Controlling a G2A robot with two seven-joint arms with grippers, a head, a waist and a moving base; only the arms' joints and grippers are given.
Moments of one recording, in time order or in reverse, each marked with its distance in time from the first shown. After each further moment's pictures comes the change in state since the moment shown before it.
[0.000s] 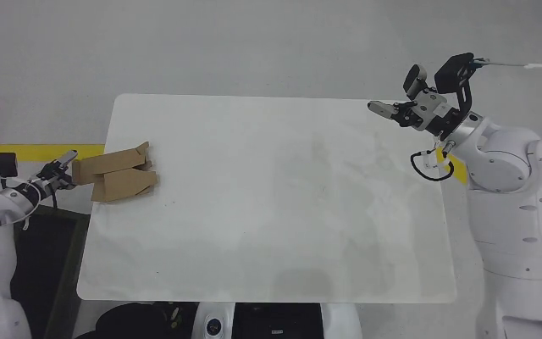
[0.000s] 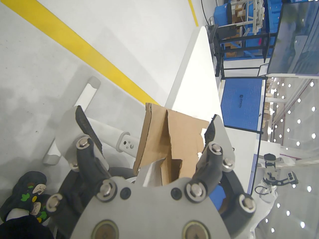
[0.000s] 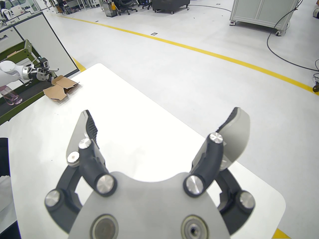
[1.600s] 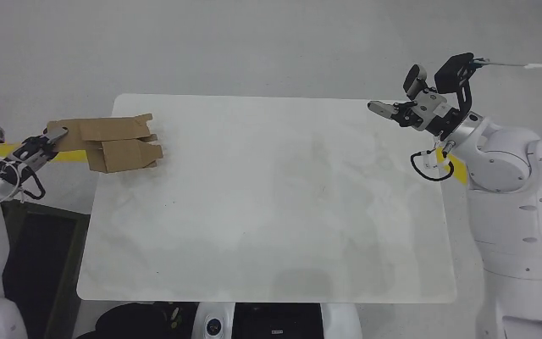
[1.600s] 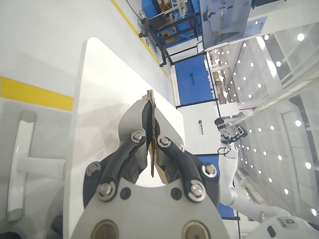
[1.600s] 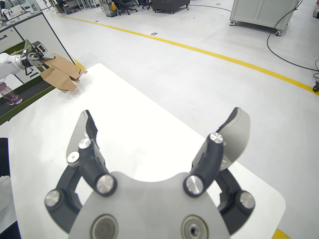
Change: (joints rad) left arm 0.002 0.016 -0.018 -0.158 -0.410 -0.154 -0.196; right arm 0.000 0.000 0.000 0.000 0.000 0.000 0.000
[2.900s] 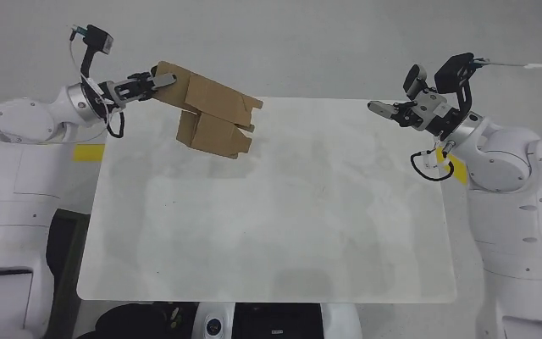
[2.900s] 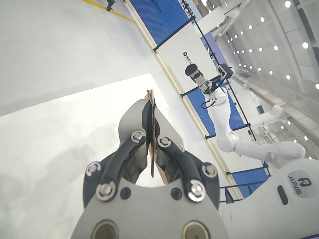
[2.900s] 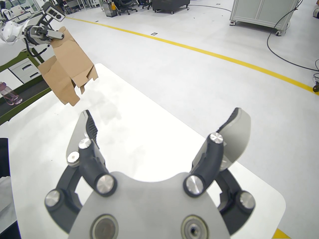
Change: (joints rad) left arm -0.253 -0.113 0.533 -0.494 0.039 0.096 0.087; right arm 0.000 0.000 0.000 0.000 0.000 0.000 0.000
